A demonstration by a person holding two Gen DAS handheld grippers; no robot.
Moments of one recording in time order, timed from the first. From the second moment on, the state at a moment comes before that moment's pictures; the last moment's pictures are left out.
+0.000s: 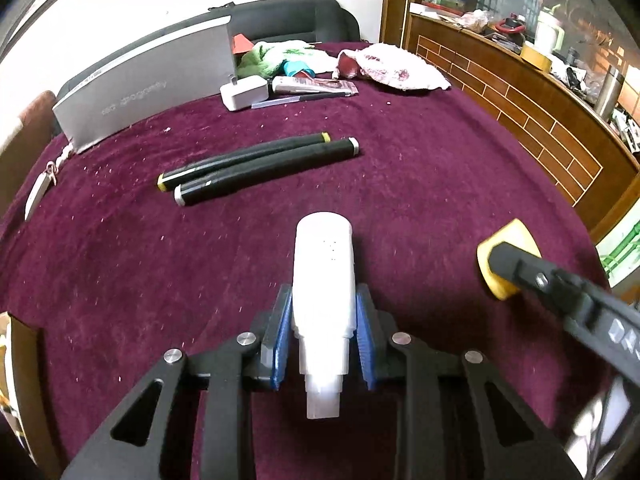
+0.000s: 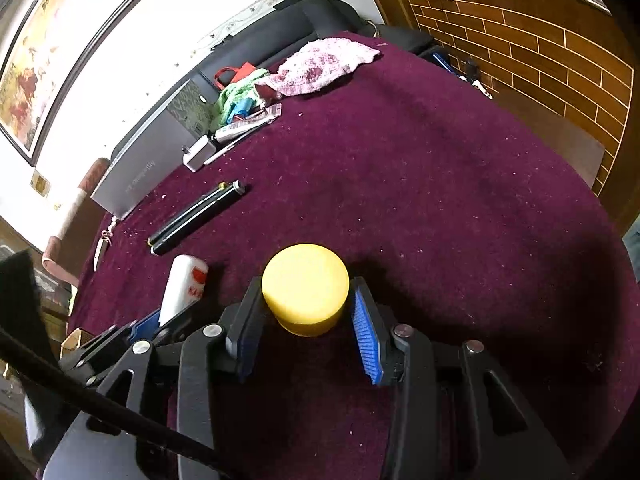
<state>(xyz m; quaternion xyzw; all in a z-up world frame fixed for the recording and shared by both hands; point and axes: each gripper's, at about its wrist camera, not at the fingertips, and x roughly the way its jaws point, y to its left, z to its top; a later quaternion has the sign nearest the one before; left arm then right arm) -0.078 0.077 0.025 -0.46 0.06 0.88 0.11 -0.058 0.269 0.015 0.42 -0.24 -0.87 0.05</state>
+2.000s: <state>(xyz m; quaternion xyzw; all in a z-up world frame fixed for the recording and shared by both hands) 0.109 -0.235 0.076 -0.37 -0.12 0.92 -0.02 0.046 -0.033 0.099 0.42 -0.02 -0.86 0.30</state>
